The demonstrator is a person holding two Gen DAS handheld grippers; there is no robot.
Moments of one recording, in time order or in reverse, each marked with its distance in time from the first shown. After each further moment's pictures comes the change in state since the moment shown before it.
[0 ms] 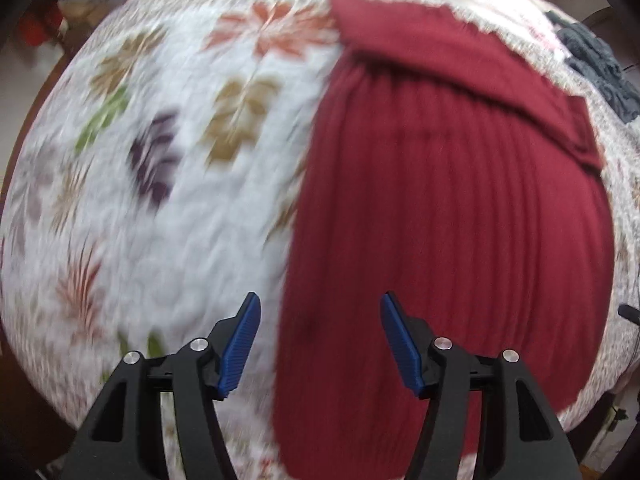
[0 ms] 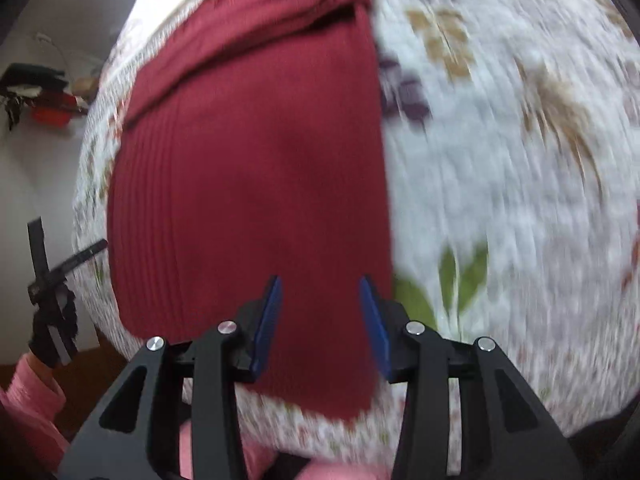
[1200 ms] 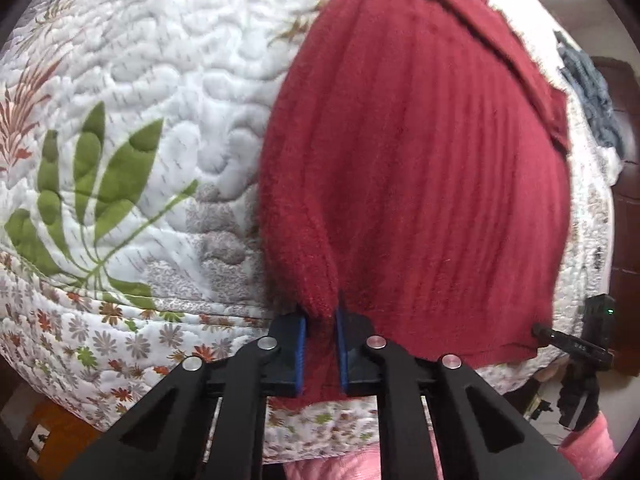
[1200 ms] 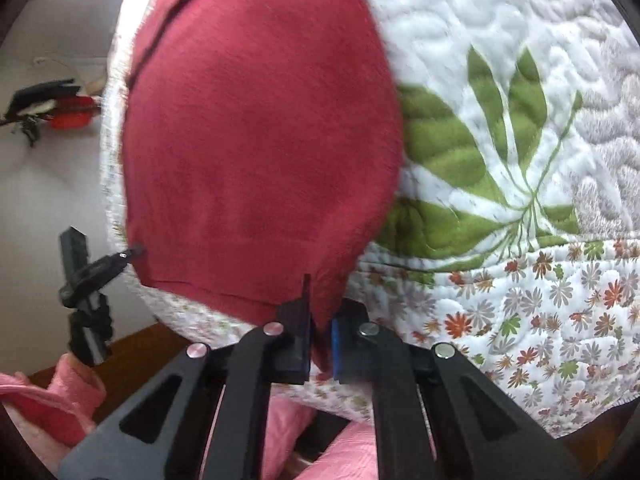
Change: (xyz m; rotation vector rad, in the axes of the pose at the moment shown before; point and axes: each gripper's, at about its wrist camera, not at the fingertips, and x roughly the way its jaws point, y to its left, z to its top) left arm 0.028 0.019 -0.055 -0.154 0.126 -0.343; right arm 0.053 -0.012 -0.044 0.111 0.156 0.244
